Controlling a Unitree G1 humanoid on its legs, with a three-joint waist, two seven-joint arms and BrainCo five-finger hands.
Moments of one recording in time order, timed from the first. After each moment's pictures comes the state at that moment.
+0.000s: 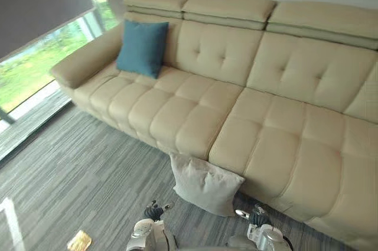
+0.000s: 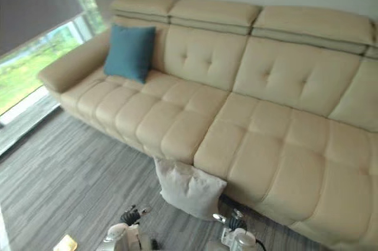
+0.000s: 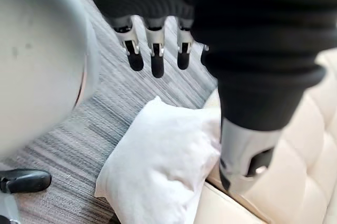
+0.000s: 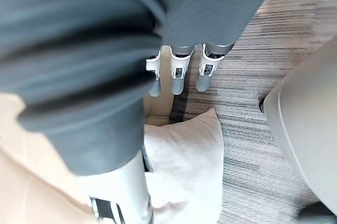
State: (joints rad) left arm -0.02 -0.05 0.21 1.01 -0.02 -0.03 0.06; right arm 0.03 0.00 -0.22 0.94 0.09 -0.01 -0.06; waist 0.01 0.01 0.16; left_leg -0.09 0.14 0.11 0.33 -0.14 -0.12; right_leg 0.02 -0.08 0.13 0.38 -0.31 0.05
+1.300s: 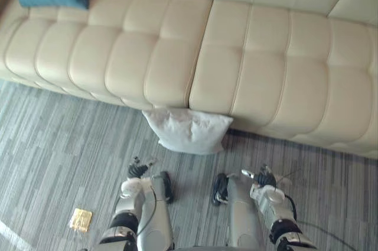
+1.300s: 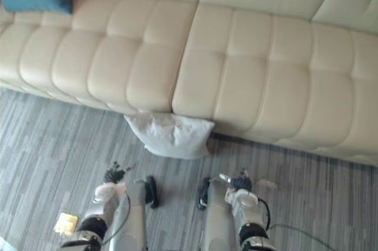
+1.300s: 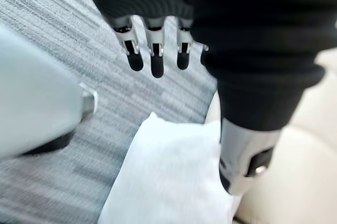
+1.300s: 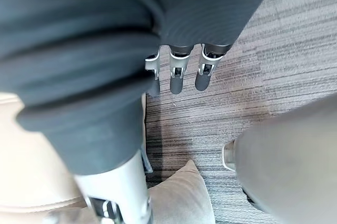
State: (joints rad) left arm -0.33 0.14 0.22 0.83 -0.22 -0.05 0.20; right arm -0.29 -0.11 -0.23 0.82 0.20 -0.04 -0.19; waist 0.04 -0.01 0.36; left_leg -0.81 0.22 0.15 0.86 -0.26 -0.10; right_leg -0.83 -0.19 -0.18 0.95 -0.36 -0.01
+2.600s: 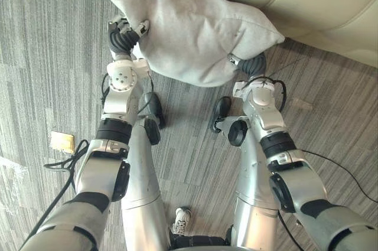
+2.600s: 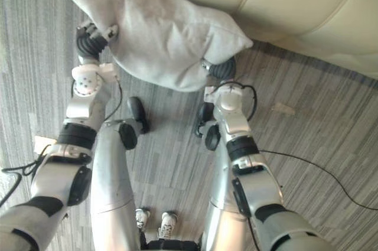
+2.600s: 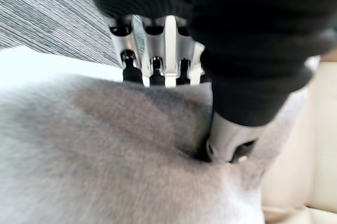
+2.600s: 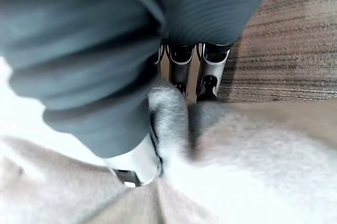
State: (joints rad) left arm -0.89 0.29 -0.07 0.52 -0.32 -0.09 0.35; right arm -0.75 -0.17 0.06 0.51 0.22 -0.09 -0.28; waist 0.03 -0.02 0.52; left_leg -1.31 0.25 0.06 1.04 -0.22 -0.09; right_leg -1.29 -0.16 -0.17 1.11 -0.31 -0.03
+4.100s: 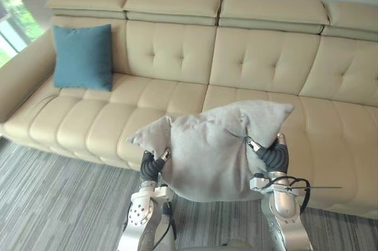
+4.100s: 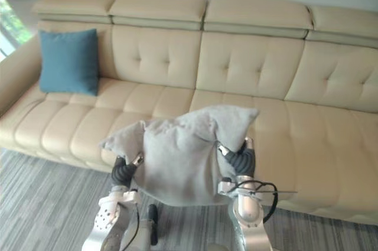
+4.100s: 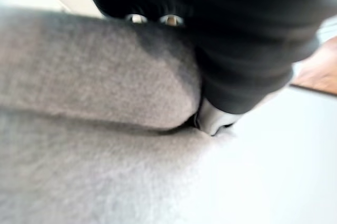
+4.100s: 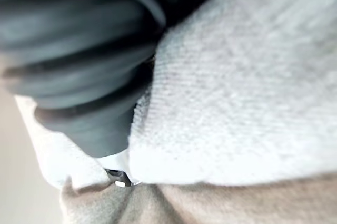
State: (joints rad) left arm 0.27 0.11 -0.28 -0.06 -0.36 -0.18 0.25; right arm 0.25 -0.08 0.13 -0.20 0.08 -0.19 -0.25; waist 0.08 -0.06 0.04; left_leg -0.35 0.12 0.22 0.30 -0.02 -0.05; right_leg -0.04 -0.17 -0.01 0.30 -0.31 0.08
